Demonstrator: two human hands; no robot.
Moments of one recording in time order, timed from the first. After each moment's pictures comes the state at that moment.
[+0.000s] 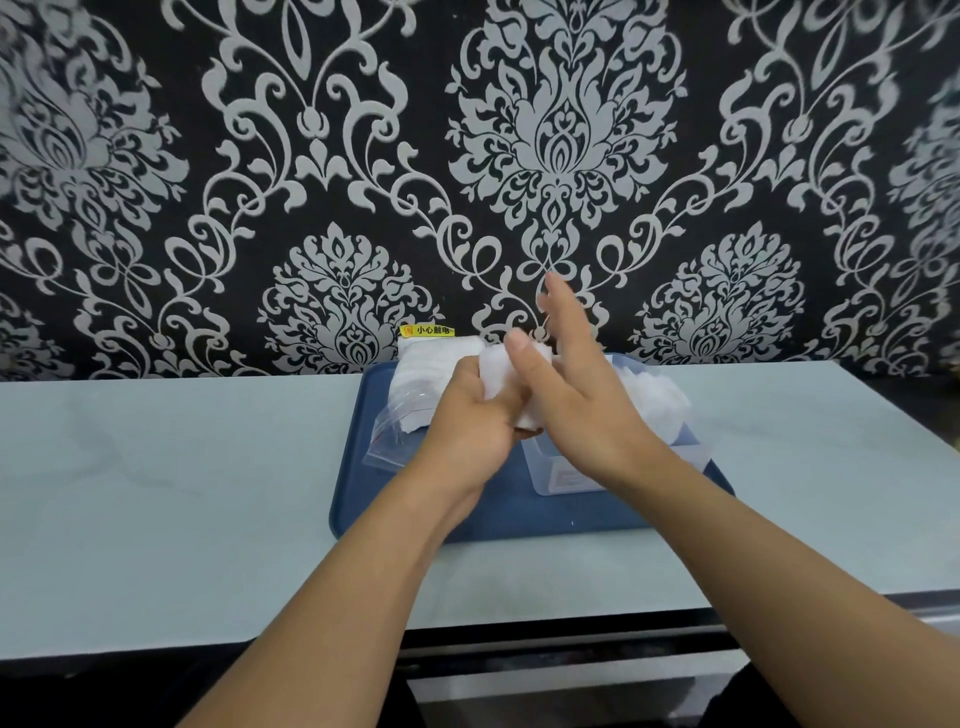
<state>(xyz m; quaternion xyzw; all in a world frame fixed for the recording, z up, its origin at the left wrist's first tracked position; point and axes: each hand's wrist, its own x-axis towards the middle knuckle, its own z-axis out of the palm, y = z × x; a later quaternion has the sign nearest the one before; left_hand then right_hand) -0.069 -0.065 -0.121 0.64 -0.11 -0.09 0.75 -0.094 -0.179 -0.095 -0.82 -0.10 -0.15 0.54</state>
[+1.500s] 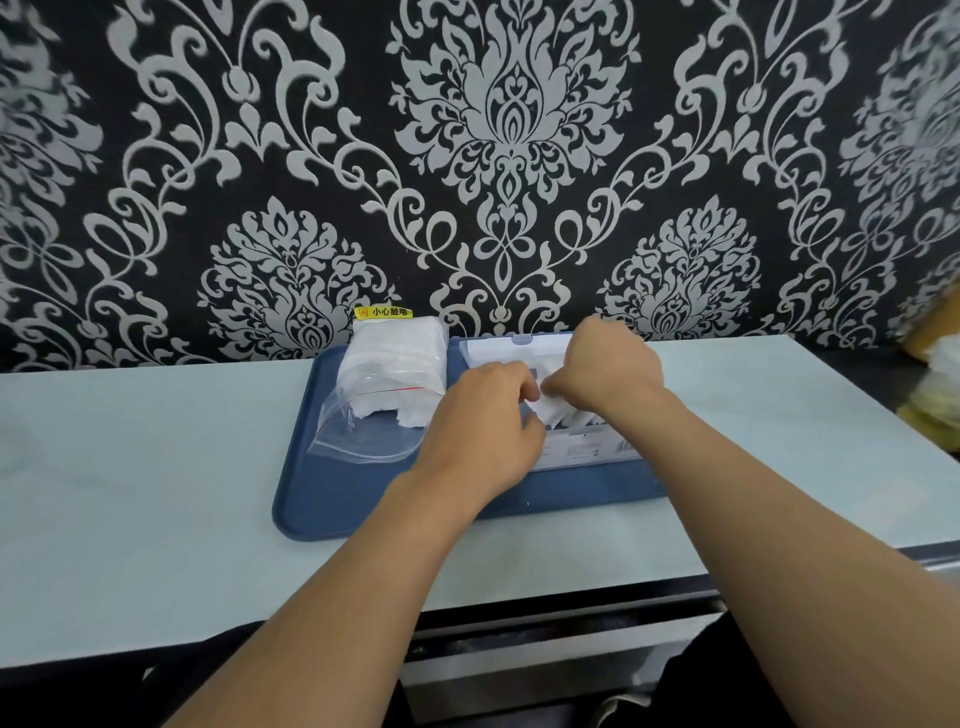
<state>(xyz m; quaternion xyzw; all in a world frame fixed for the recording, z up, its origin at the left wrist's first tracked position) -0.074 -0.101 -0.134 0.91 -0.23 0.09 0.33 -0.039 -0.253 -0.118 -0.98 0.16 -0.11 0.12</state>
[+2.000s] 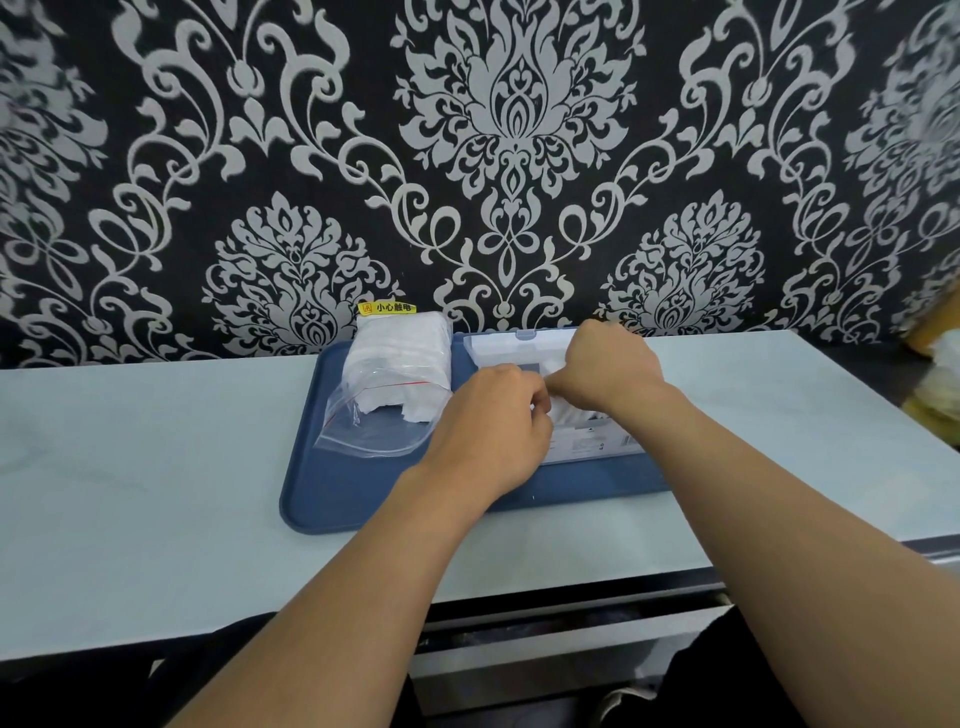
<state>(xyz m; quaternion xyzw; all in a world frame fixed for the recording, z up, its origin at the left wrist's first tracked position) -0.076 -0.102 -0.134 0.93 -0.25 0.08 0.27 -0.043 -0.252 -0.117 -0.98 0.14 -0.07 0.12</state>
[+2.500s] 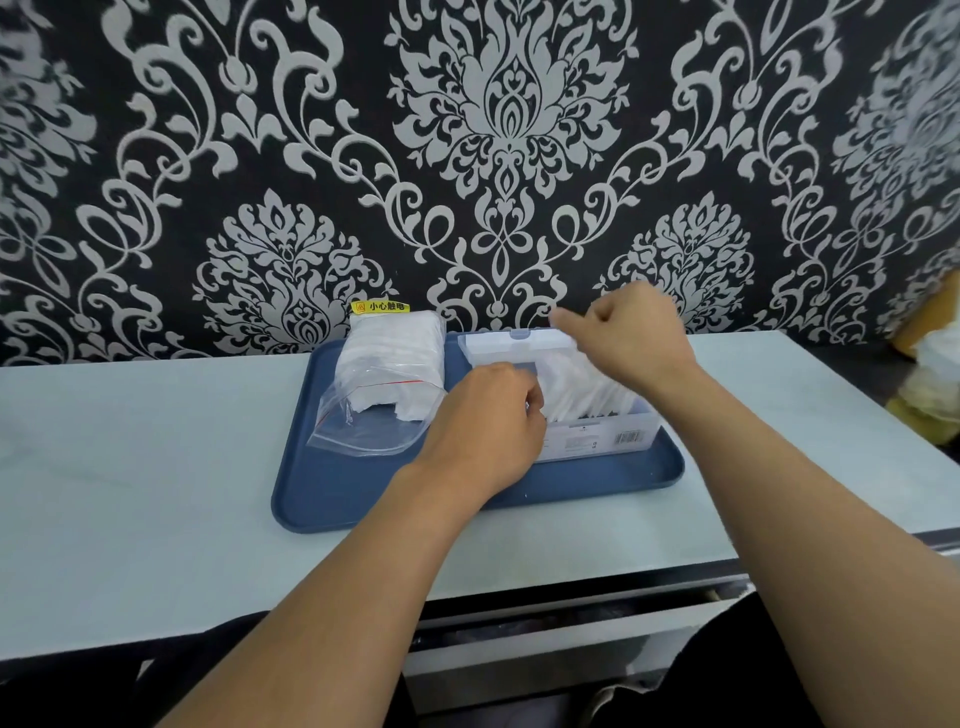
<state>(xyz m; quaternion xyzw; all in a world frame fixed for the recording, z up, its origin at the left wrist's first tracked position) -0.076 -0.104 -0.134 0.92 -0.25 0.09 0.28 -0.057 -0.270 -0.094 -0.93 0.10 -0.21 0.30</state>
